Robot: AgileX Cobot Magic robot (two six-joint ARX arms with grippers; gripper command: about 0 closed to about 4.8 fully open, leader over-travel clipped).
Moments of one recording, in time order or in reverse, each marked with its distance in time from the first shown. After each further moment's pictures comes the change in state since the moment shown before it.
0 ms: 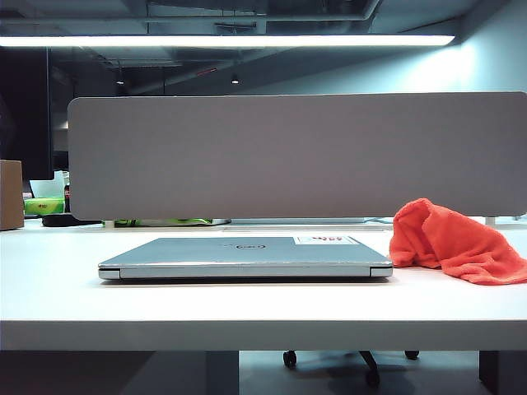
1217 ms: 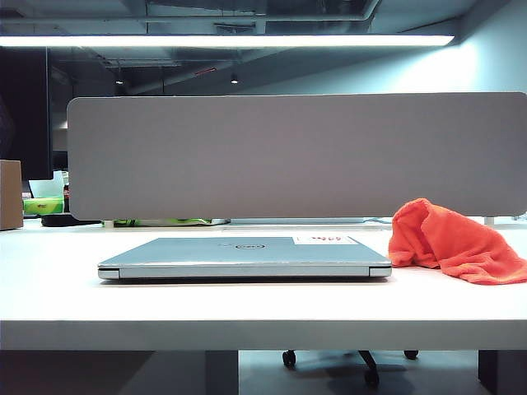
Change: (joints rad) left arm -0.002 0.338 0.426 -0.127 0.574 -0.027; right arm 0.000 0.475 0.940 -0.637 -0.250 0.032
